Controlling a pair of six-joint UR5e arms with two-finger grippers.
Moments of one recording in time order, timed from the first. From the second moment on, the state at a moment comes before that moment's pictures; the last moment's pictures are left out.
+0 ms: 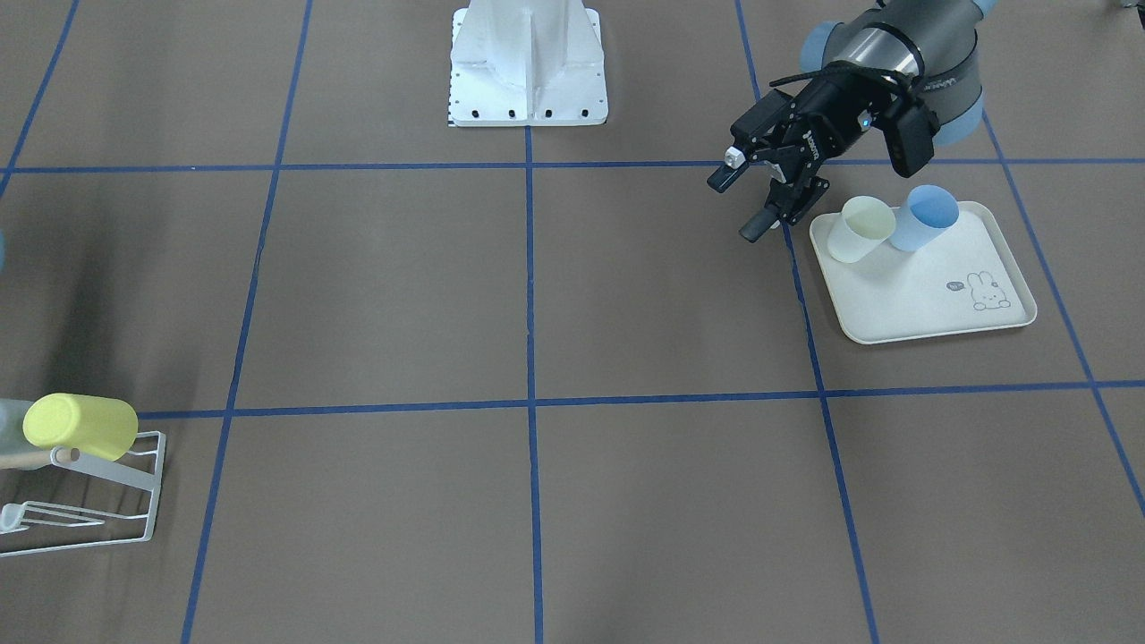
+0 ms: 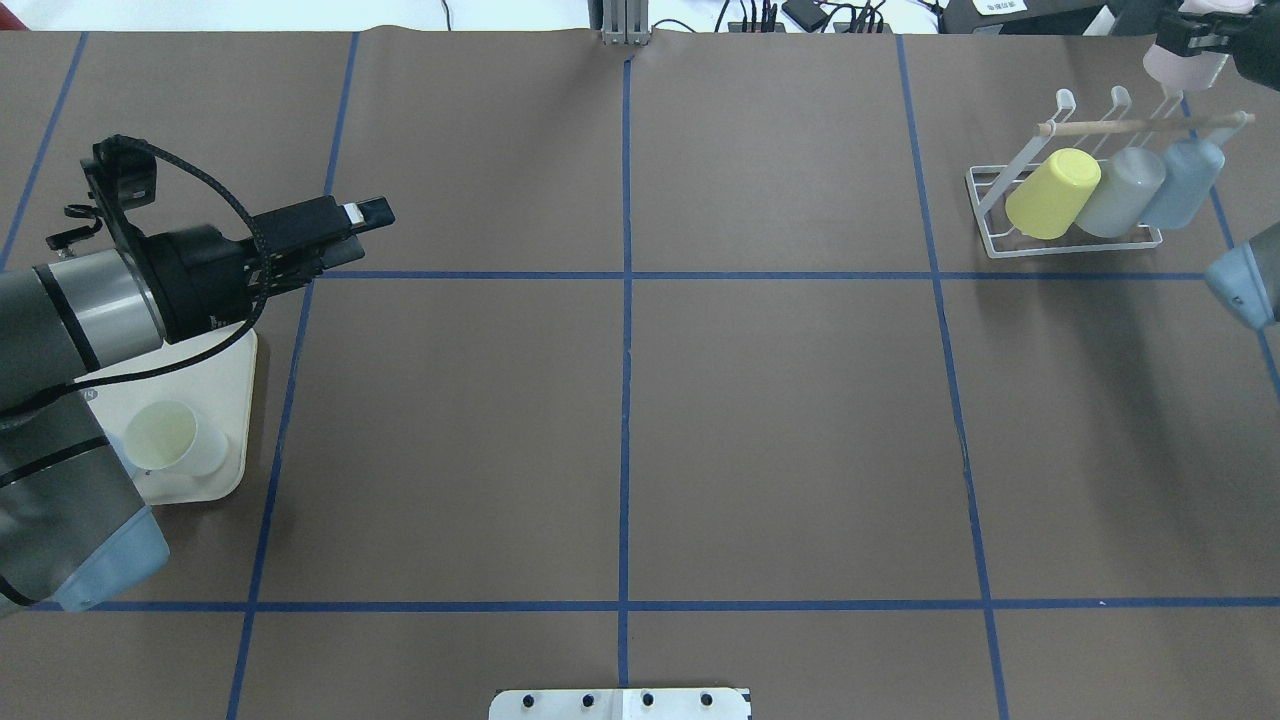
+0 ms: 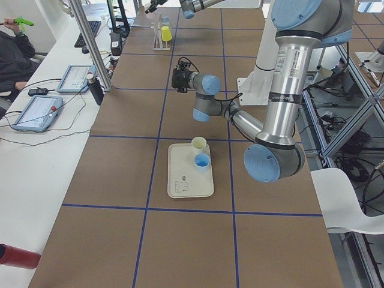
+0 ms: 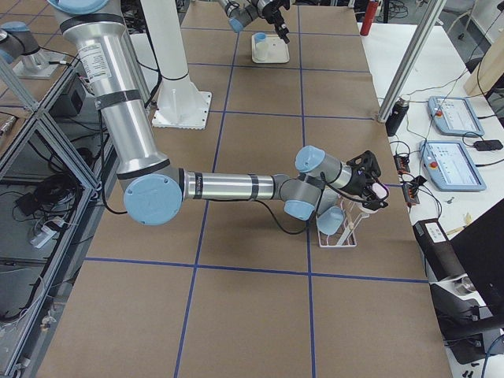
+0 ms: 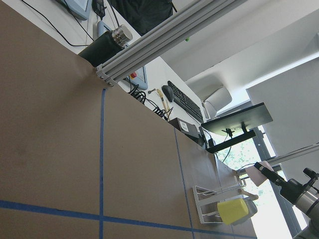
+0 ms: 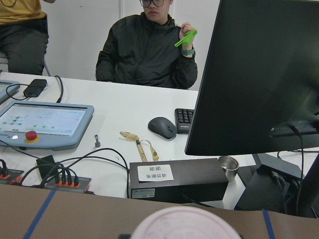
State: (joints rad) left arm -0.67 -1.74 -1.84 -2.94 -1.60 -1.58; right arm 1.22 -1.27 1.21 -0.33 1.63 0.73
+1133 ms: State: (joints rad) left arm -0.66 -1.74 -1.83 -2.94 -1.60 -1.58; right arm 1.22 -1.27 1.15 -0.33 1.63 0.72
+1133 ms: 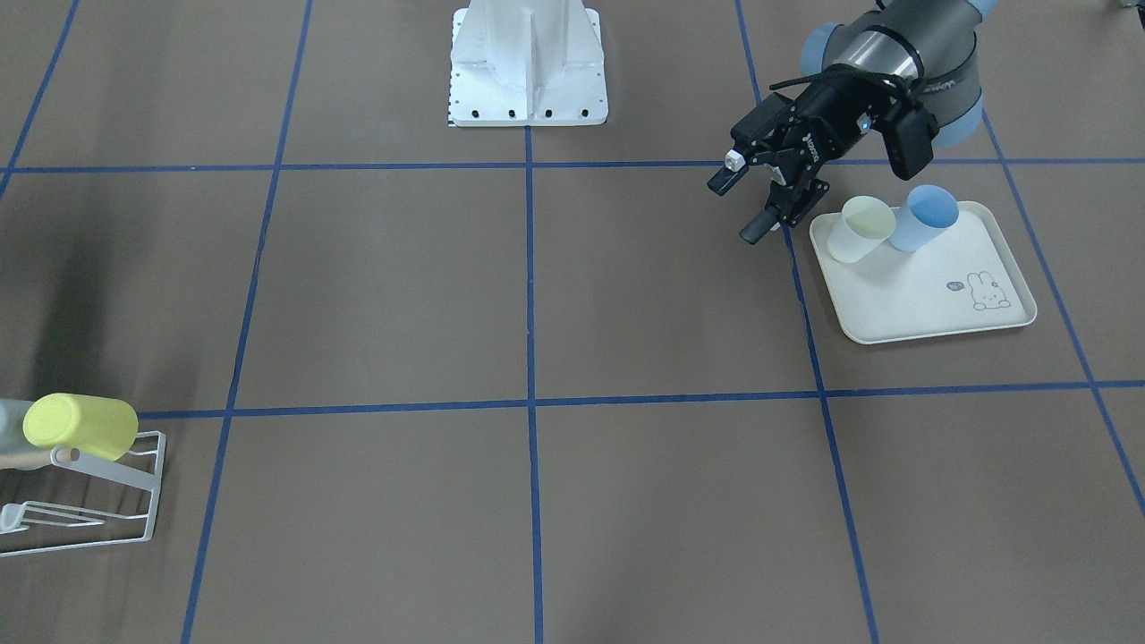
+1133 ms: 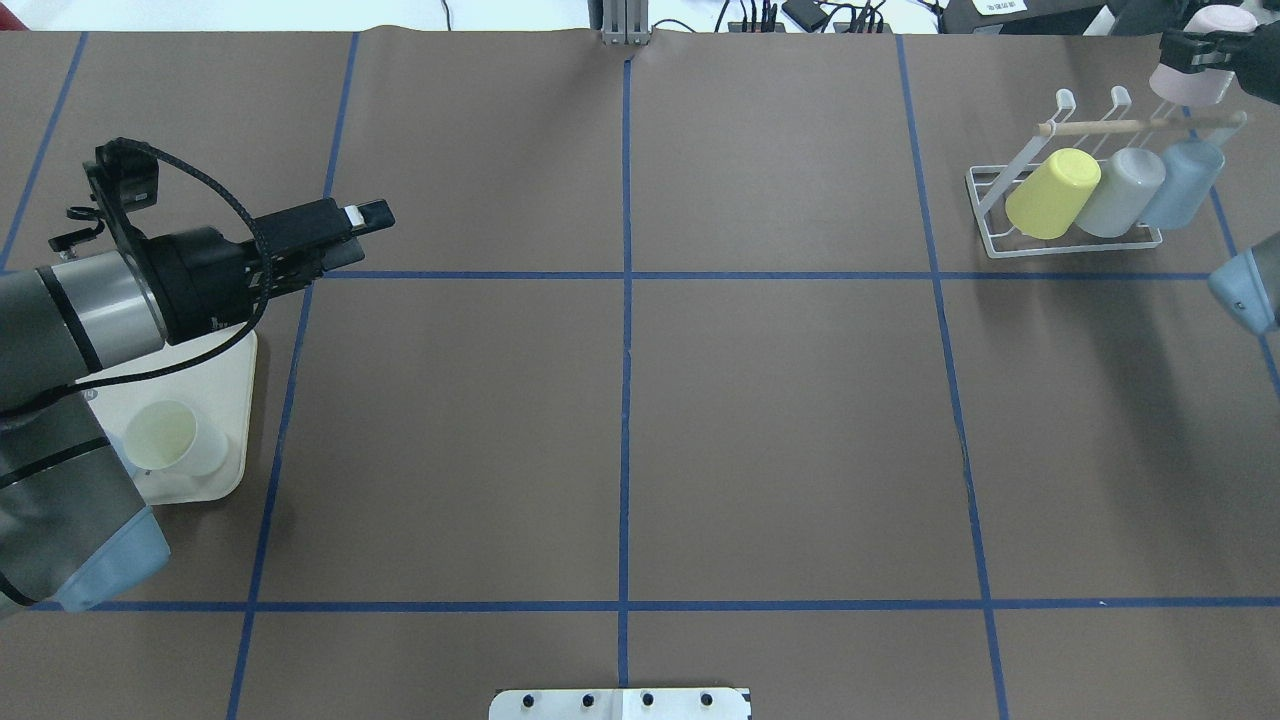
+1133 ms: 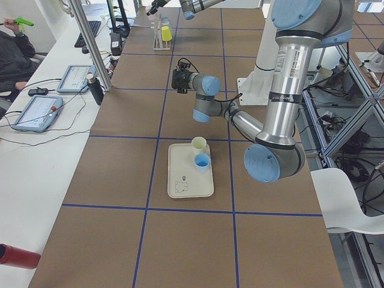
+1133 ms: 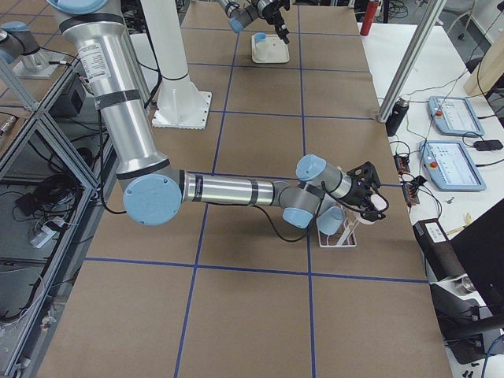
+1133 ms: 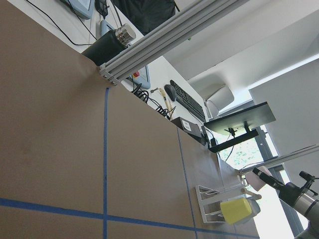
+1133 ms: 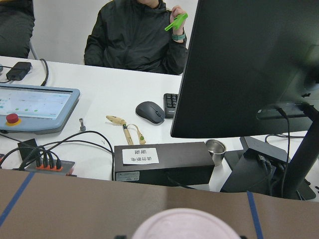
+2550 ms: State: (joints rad) left arm -0.93 -1.49 -1.89 -2.93 -1.97 -1.29; right arm 1.35 -1.28 1.48 -0.57 2.07 0.91
